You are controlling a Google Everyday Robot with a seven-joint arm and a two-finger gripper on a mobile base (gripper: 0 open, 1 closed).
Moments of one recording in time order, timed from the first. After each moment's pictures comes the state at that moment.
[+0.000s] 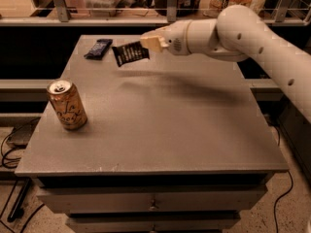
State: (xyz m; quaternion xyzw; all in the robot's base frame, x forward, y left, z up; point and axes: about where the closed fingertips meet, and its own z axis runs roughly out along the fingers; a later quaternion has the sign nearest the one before) arm 0.716 0.026 0.936 -0.42 0.68 0.30 0.53
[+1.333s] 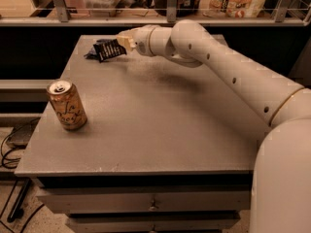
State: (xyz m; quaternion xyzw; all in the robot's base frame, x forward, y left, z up) arm 0.790 0.115 0.909 -0.38 0.67 0.27 0.58
